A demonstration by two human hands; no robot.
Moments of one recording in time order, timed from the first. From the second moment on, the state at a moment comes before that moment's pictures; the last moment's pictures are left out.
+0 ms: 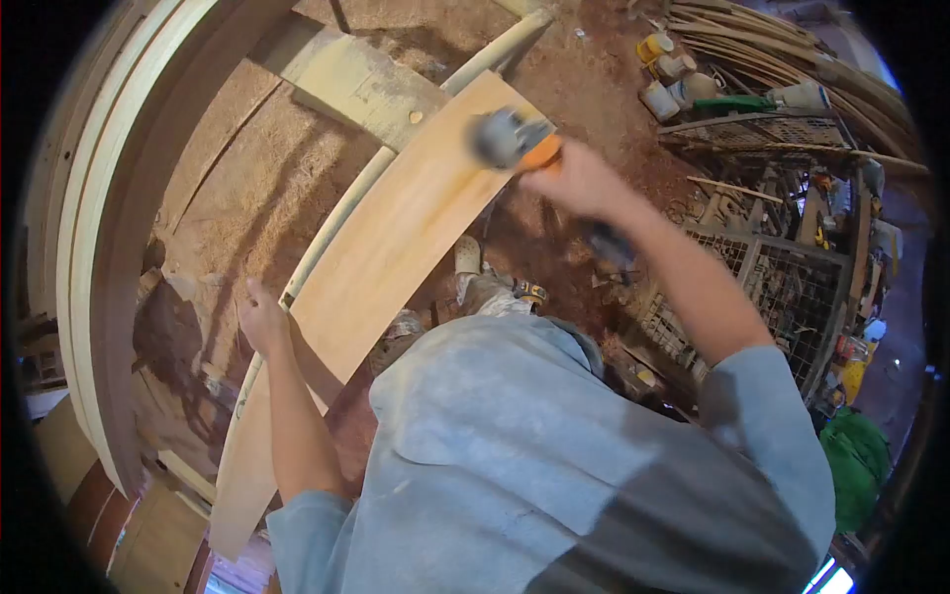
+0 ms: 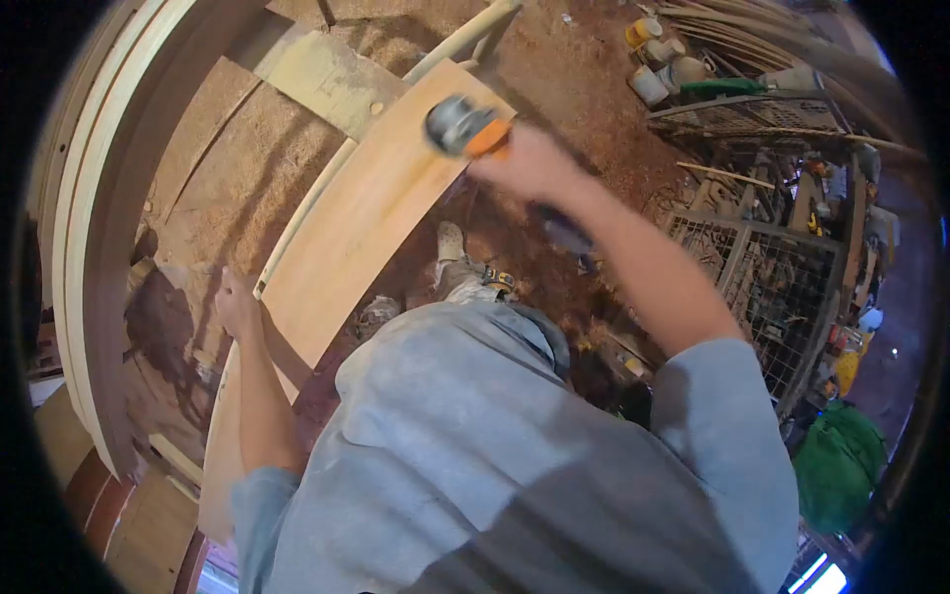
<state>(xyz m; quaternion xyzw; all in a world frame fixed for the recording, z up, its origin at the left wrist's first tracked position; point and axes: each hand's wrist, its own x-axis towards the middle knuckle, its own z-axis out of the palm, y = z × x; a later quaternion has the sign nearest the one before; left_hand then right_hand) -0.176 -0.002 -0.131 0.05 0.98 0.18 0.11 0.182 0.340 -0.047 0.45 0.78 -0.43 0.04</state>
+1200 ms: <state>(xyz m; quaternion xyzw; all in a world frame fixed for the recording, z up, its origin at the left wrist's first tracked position) -0.136 -0.274 -0.161 0.17 0.98 0.11 -0.08 0.156 0.138 -0.030 0.43 0.77 -0.47 0.02</state>
